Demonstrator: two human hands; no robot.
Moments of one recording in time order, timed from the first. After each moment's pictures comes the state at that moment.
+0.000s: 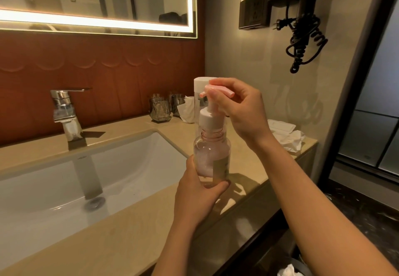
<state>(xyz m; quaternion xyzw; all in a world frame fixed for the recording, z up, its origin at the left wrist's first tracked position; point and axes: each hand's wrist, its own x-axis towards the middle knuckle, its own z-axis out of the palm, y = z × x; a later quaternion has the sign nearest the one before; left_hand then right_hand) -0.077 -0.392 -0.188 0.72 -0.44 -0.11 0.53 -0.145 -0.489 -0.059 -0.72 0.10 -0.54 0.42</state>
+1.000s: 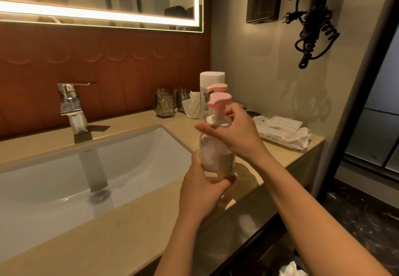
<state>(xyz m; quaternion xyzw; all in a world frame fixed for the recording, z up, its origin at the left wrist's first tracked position) -0.080 -0.393 -0.186 0.71 -0.43 -0.13 0.54 -0.135 -0.487 -0.098 -0.81 0.24 -0.40 0.35</state>
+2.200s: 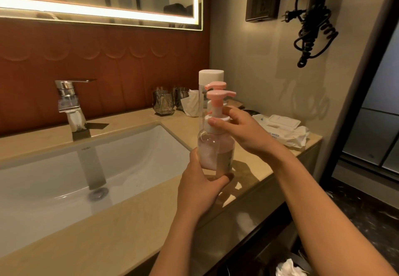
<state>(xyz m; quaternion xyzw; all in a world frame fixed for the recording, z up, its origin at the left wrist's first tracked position) -0.078 -0.393 -0.187 0.71 -0.44 -0.11 0.54 -0.154 -0.494 -0.087 -0.83 0.16 -0.29 0.45</state>
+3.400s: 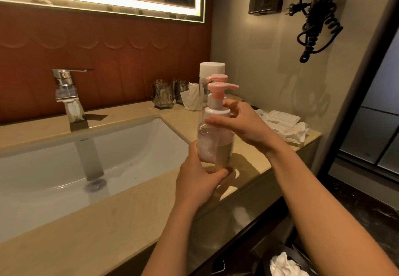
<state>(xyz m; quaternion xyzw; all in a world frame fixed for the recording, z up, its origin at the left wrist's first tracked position) -0.077 -0.394 -0.187 0.71 -0.44 -0.11 0.54 -0.150 -0.503 -0.091 -0.81 0.16 -0.29 0.48</state>
